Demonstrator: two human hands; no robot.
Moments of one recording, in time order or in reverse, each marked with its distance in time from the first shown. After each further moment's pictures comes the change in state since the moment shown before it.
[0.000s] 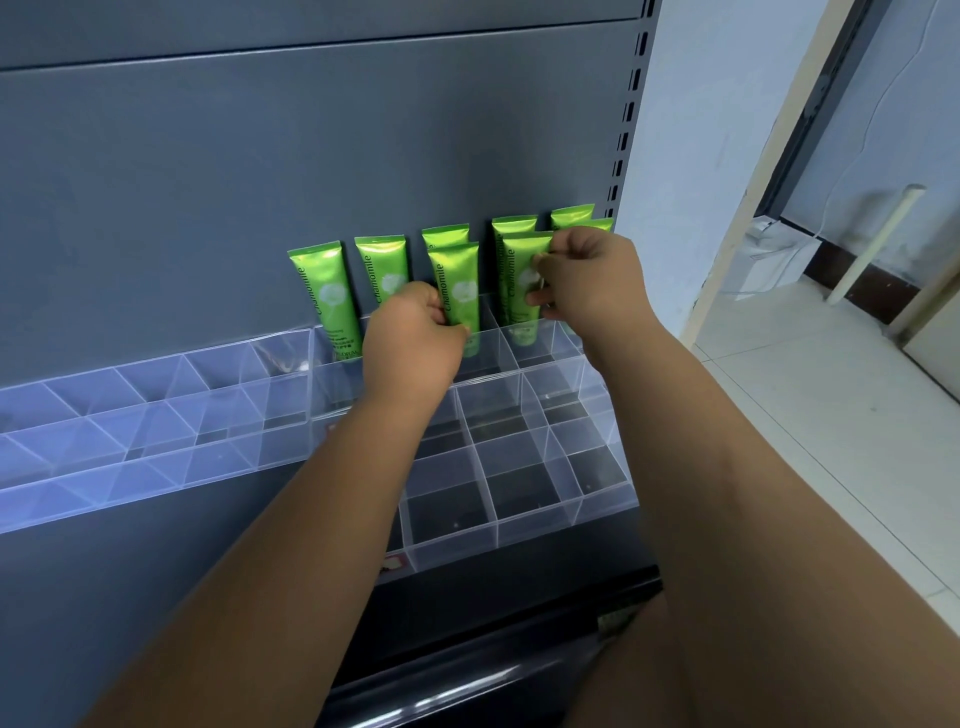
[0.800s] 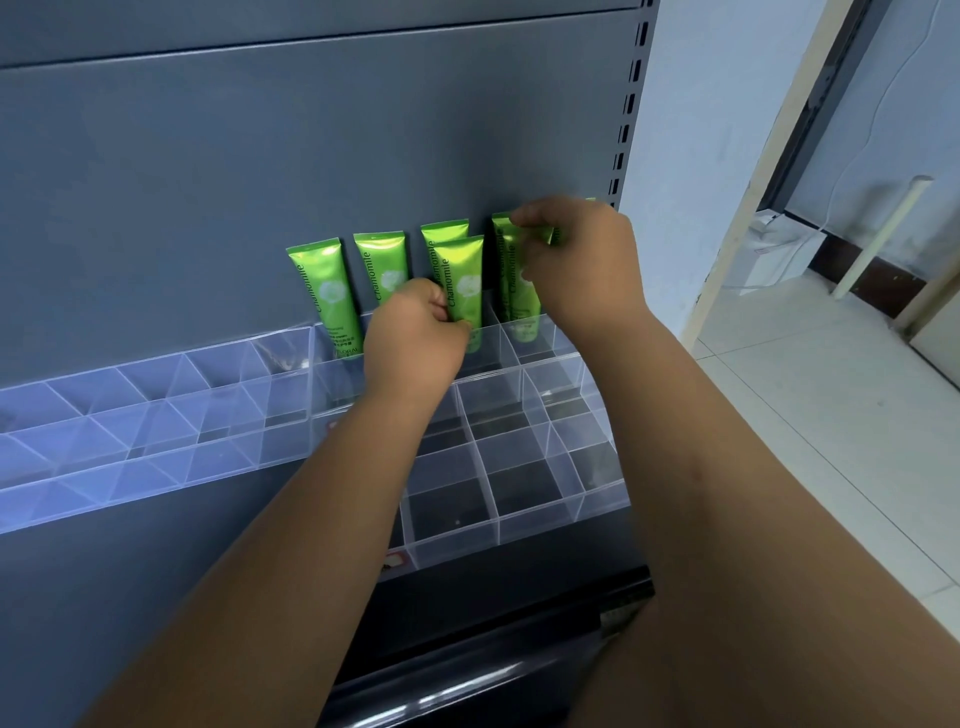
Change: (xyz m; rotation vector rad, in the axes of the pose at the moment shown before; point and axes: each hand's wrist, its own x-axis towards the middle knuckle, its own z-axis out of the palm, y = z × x) left_hand 0.001 -0.003 0.002 -0.008 -0.010 0.010; right_hand -0.013 -0.023 0.006 -0.396 0.076 -0.358
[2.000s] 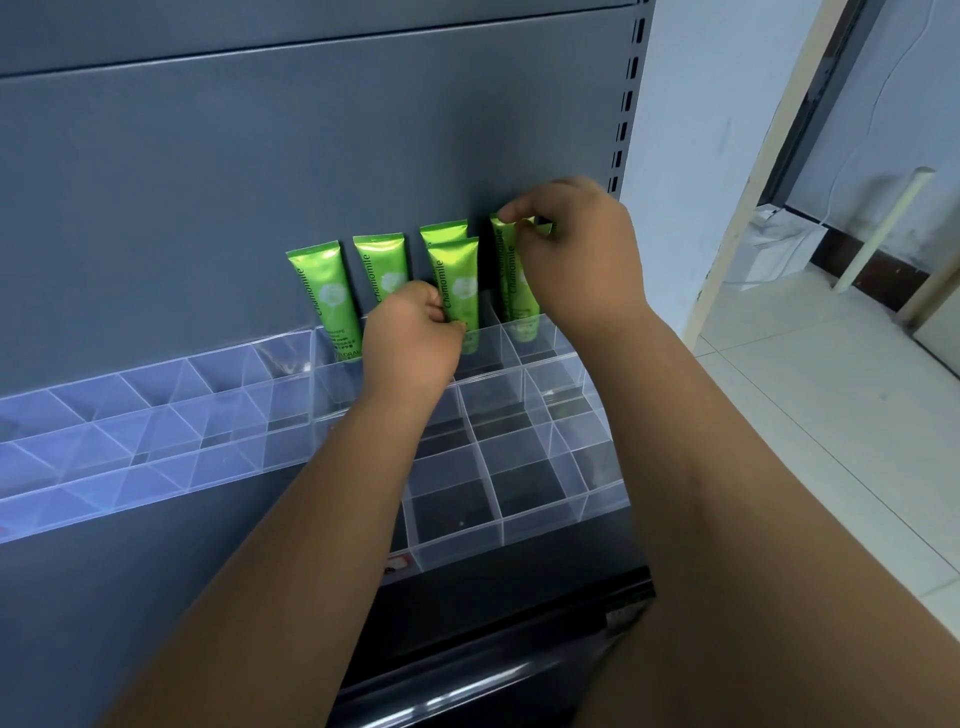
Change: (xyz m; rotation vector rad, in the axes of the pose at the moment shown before) left_hand 0.001 0.000 -0.004 -0.019 0.009 0.006; right_hand 0.001 -0.008 0.000 -0.030 0.055 -0.088
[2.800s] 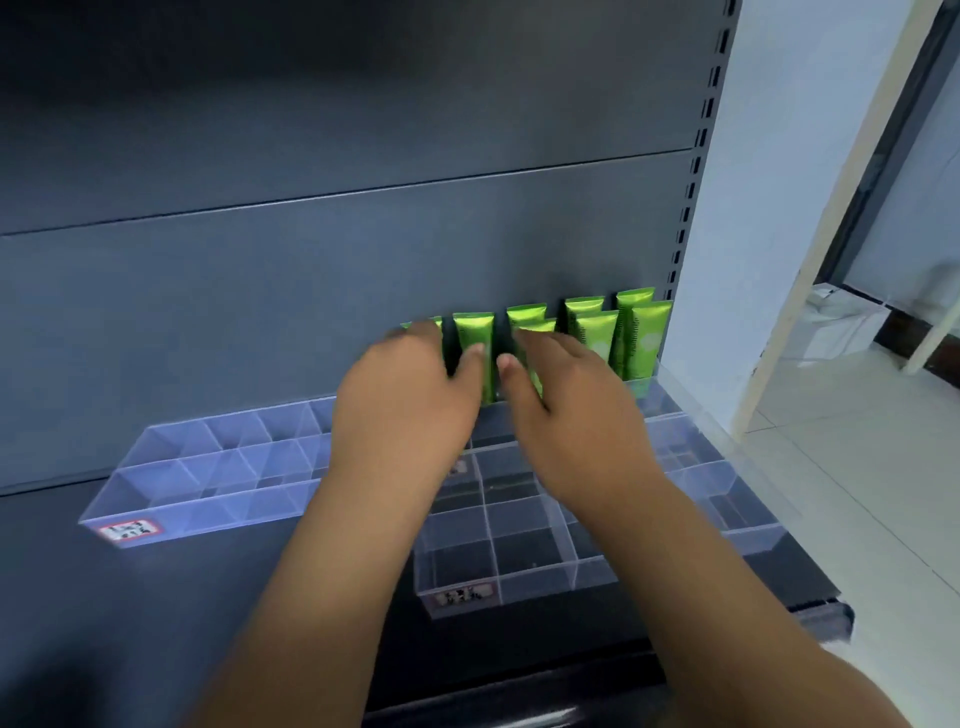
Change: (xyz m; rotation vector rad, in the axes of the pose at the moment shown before) left_hand -0.053 0.058 -0.124 0.520 0.115 0.109; right_hand -0.082 -0.082 -0.005 -0.094 -0.208 -0.113
